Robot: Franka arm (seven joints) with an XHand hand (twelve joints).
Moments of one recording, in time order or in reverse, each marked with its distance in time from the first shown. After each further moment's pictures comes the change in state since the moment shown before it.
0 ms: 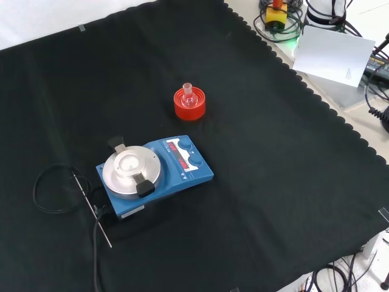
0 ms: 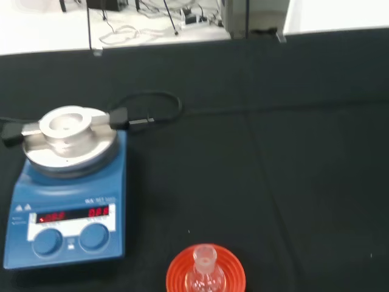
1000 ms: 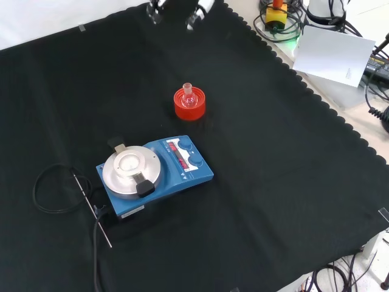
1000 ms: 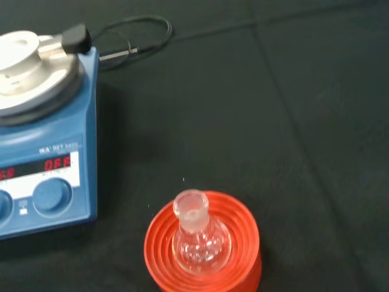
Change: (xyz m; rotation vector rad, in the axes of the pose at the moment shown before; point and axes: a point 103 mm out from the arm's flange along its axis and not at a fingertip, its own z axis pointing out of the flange) arm -0.032 0.081 0.153 0.098 0.128 0.001
